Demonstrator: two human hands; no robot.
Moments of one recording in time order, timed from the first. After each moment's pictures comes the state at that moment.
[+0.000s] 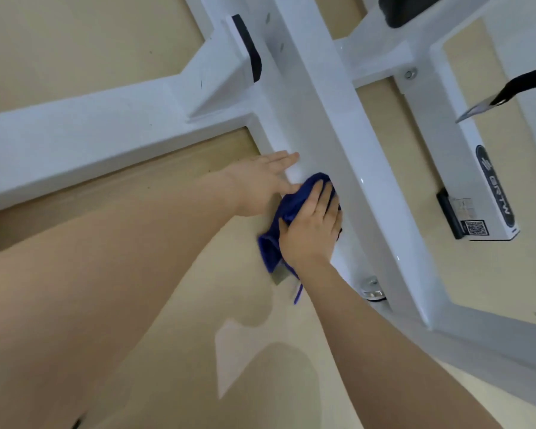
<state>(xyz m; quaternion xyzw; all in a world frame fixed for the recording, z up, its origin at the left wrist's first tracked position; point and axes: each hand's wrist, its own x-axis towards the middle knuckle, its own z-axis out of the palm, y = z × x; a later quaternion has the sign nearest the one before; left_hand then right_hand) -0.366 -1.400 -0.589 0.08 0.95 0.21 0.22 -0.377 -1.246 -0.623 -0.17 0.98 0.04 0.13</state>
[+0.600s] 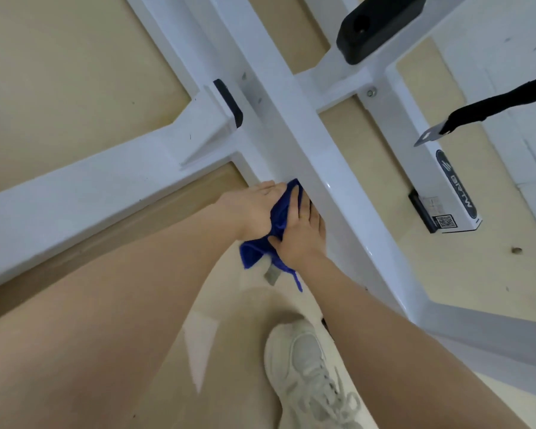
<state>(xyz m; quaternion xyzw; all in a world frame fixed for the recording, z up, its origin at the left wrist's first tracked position) -0.378 -1.412 -0.586 0.02 0.90 0.37 0.24 -0.405 -1.270 -0.603 -0.19 0.96 0.06 0.21</state>
